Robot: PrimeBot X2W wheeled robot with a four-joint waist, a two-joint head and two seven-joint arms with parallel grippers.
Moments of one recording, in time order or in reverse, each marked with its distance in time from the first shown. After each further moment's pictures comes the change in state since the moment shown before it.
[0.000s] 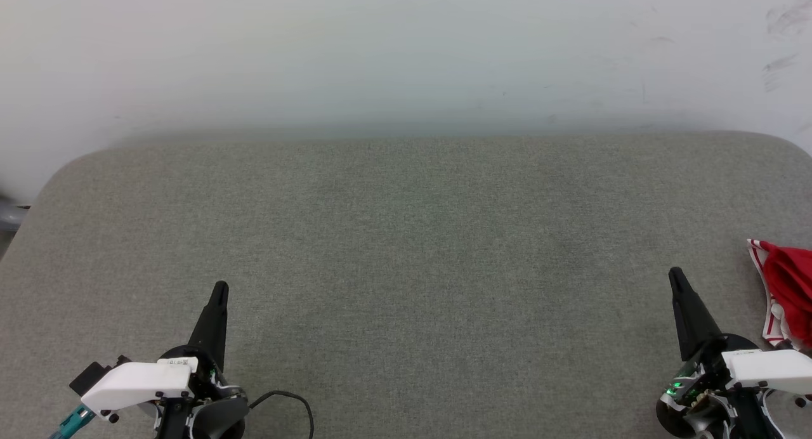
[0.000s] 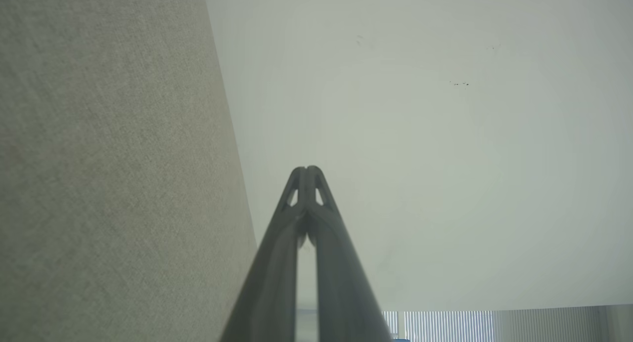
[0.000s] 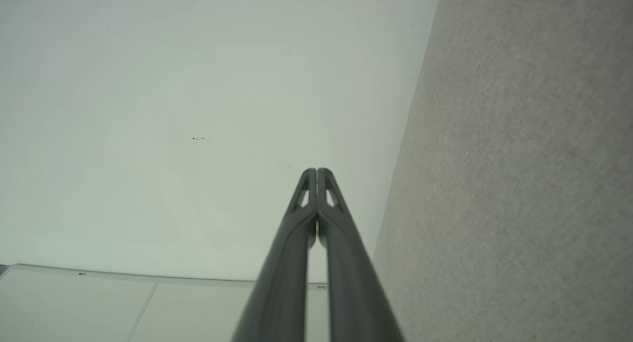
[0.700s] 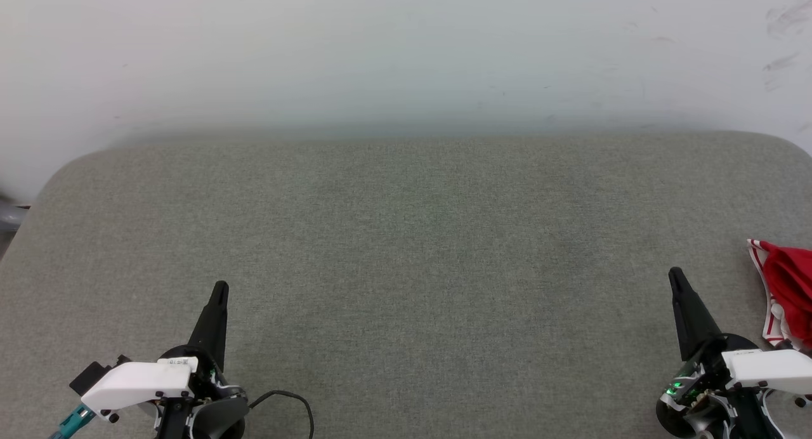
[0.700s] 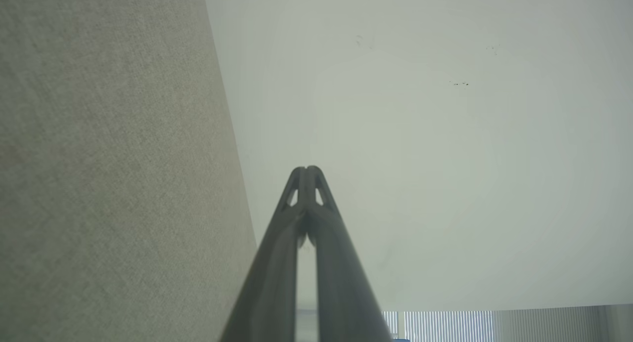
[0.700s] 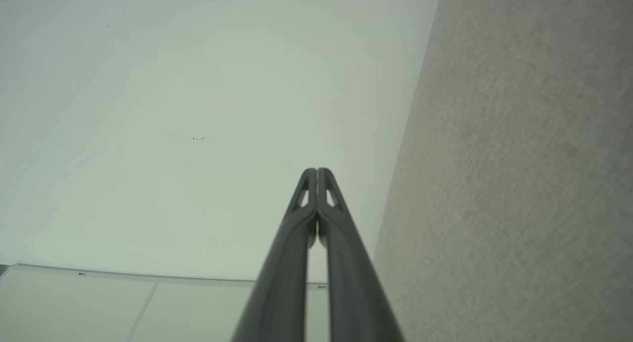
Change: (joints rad) left arm -0.001 0.000 0.000 0.000 0.000 0.000 0.000; right arm 0.000 0.000 0.000 0.000 0.000 0.000 0.000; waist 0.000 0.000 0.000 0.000
